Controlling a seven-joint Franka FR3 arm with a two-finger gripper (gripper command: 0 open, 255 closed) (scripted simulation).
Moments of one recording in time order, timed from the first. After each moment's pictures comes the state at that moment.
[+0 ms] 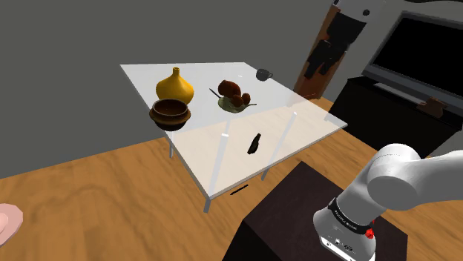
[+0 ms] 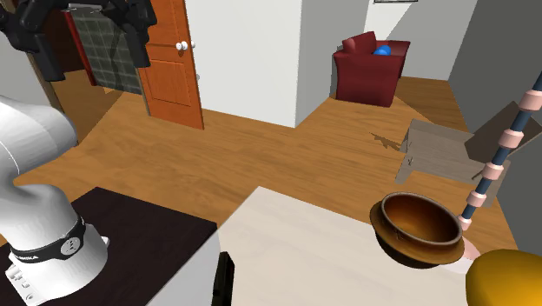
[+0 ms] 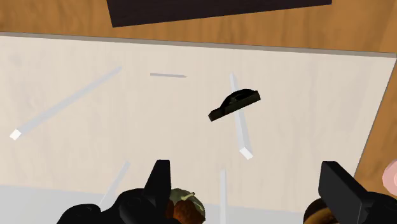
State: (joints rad) arm 0.00 -0.81 0.07 -2.26 -0.01 1.58 0.13
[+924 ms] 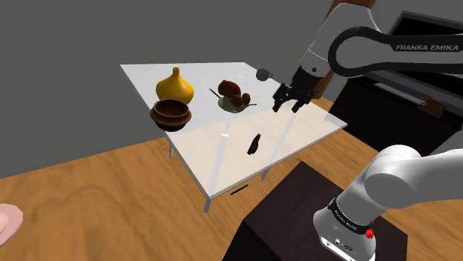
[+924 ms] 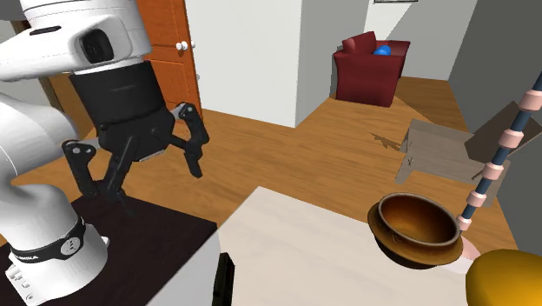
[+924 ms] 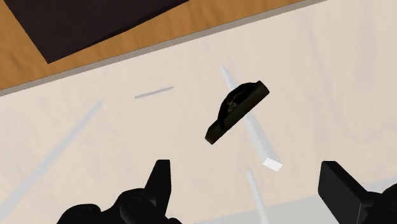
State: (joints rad) arm -0.08 -0.76 0.10 -2.64 0.09 2.03 0.37
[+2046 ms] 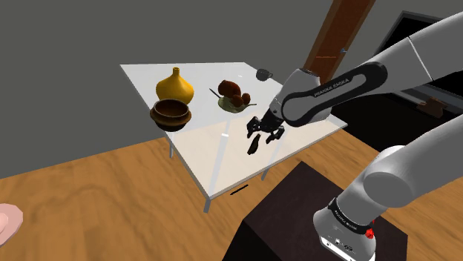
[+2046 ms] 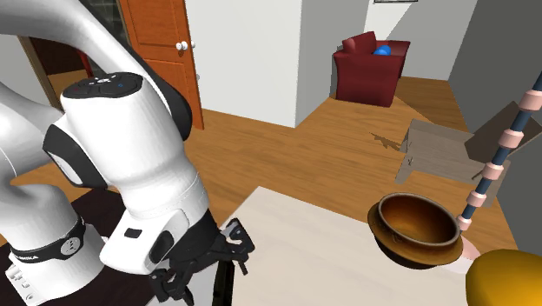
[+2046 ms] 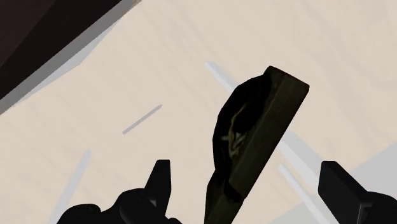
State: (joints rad) arm -0.11 -0.29 0.16 -2.81 0.26 2.73 0.58
